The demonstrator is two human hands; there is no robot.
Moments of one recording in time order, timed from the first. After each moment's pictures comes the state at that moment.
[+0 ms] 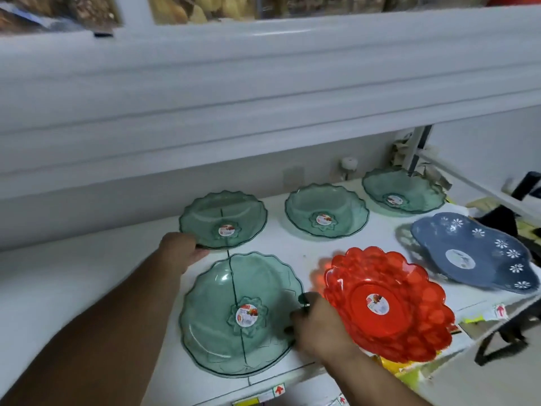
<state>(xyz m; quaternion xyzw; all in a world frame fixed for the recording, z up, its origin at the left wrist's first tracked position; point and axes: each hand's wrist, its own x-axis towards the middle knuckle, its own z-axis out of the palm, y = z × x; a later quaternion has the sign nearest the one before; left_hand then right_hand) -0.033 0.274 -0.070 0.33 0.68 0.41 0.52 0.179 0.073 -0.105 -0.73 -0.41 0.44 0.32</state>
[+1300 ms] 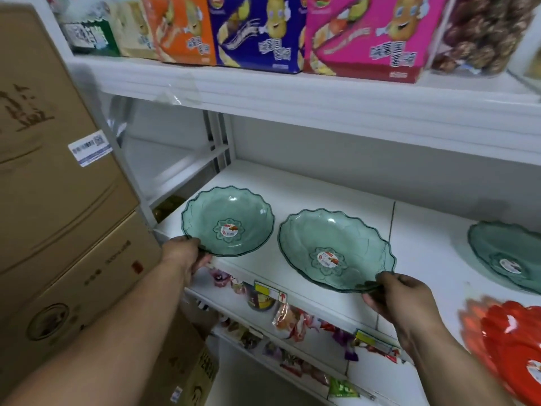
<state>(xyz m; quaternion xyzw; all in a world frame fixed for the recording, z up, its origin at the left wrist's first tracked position) -0.308 -0.056 -0.028 0.02 0.72 0.61 0.34 0.058 0.011 -0.013 -0.60 -0.36 0.59 0.40</state>
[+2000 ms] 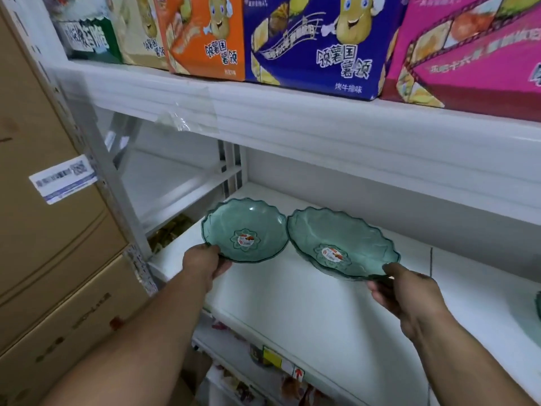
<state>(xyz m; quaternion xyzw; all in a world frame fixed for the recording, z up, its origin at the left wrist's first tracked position) -0.374 0.059 -0.055 0.01 0.68 0.64 0.35 -0.044 0.142 0.001 -0.60 -0.37 0.59 0.40</state>
